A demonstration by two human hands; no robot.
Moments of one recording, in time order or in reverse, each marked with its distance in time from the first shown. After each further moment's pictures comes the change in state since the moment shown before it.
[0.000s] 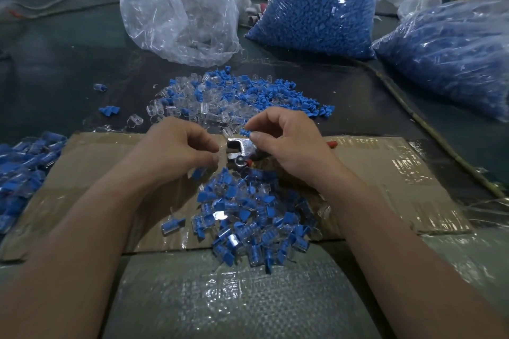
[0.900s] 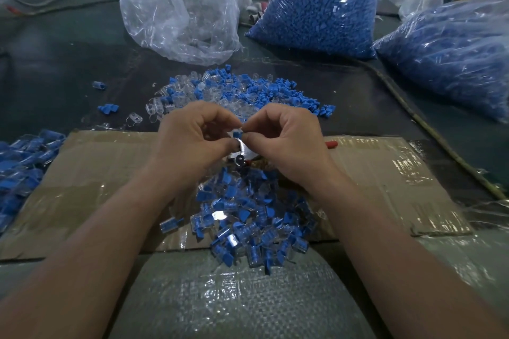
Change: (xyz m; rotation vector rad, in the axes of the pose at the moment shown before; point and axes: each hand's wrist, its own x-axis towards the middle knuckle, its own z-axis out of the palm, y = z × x) left_hand -0.011 0.020 0.022 -0.197 0.285 0.284; right_hand -0.006 -0.011 0.007 0.083 0.121 -0.080
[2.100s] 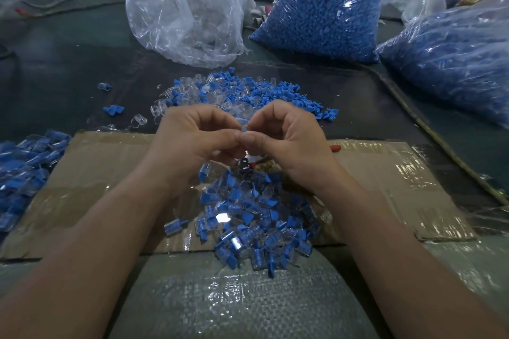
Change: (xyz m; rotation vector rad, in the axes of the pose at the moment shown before) left_hand 0.002 -0.002 -0.006 -0.453 -0.088 -0.194; right_hand 0.000 0.002 -0.002 0.191 -0.066 0.008
